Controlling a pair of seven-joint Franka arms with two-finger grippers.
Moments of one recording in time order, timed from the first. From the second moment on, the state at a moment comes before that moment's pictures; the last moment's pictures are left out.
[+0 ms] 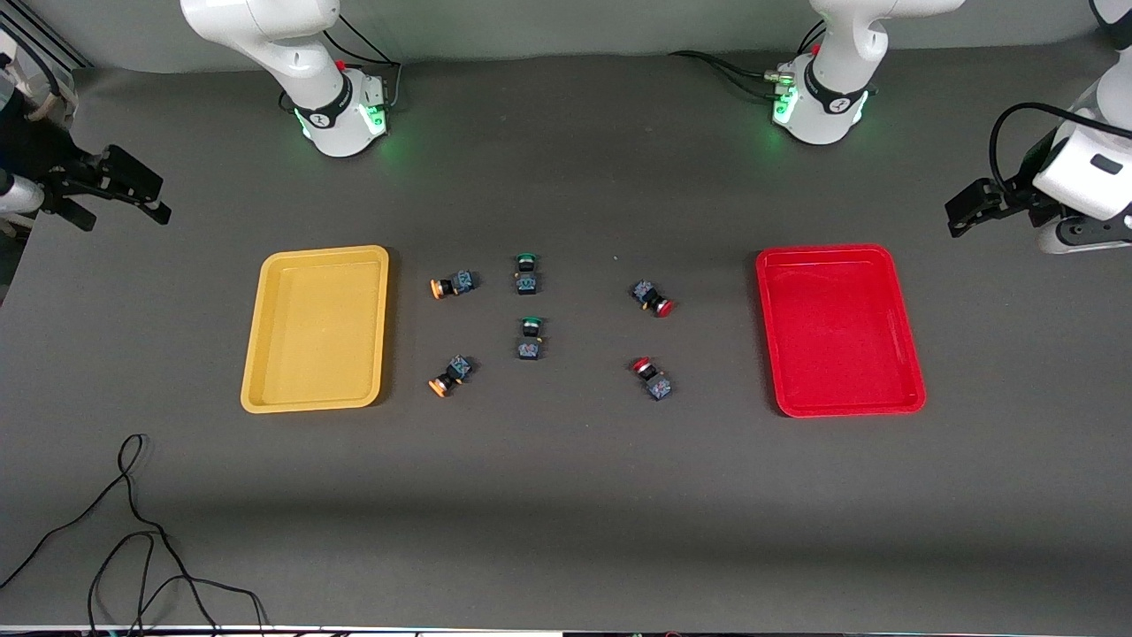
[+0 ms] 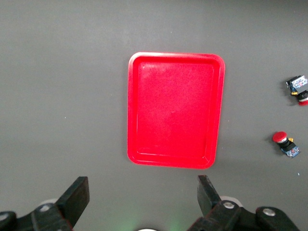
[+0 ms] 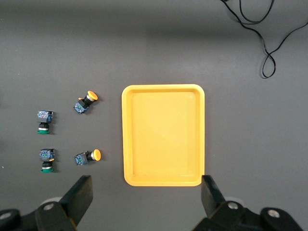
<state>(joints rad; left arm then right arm) -0.04 -0.14 -0.02 -1.79 0.07 1.60 -0.16 0.09 -0.19 -0.06 -1.75 0.02 1.65 0.01</state>
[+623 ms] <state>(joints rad) -0.04 -0.14 -0.02 -1.72 0.07 1.52 -0.16 0.24 -0.04 -0.04 -1.77 0.02 1.66 0.37</state>
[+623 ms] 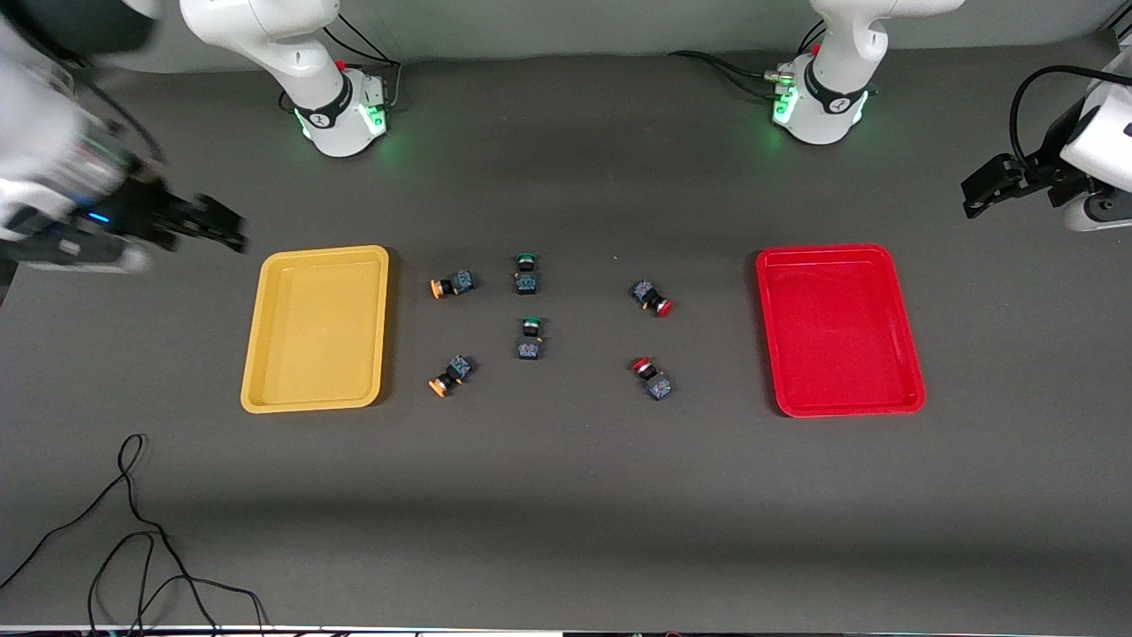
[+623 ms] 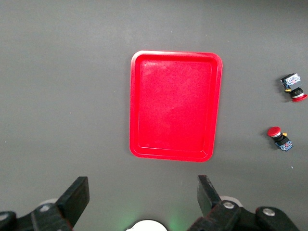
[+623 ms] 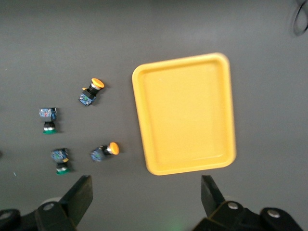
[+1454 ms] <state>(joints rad) -0.21 0.09 -0.14 -1.72 -0.05 1.61 -0.49 0.49 0.26 -0.01 -2.22 0.22 2.26 1.10</state>
